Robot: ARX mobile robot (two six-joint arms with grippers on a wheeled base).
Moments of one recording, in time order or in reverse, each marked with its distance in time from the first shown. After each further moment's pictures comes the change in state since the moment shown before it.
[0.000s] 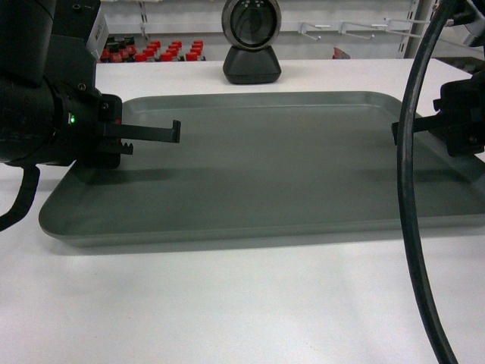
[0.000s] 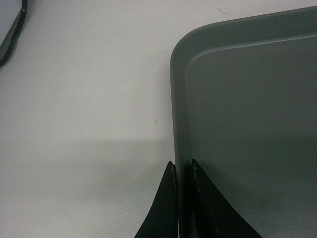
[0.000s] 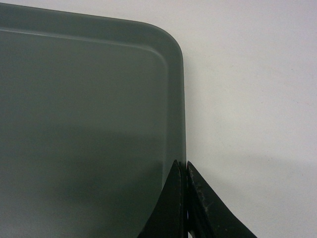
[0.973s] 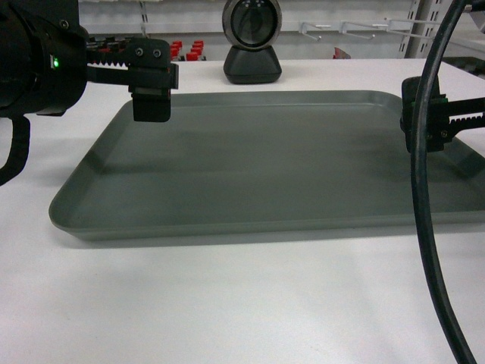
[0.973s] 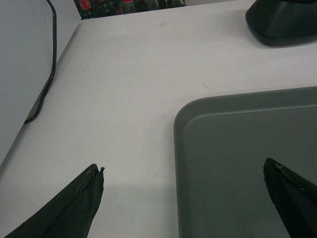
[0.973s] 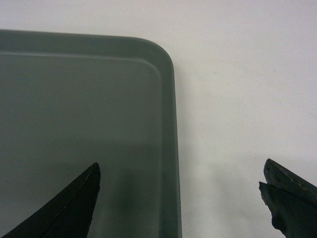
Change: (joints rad) left arm -0.024 -0.073 -0.014 0.143 0.008 0.040; right arm -0.007 -0.025 0.004 -0.010 -0.008 0.058
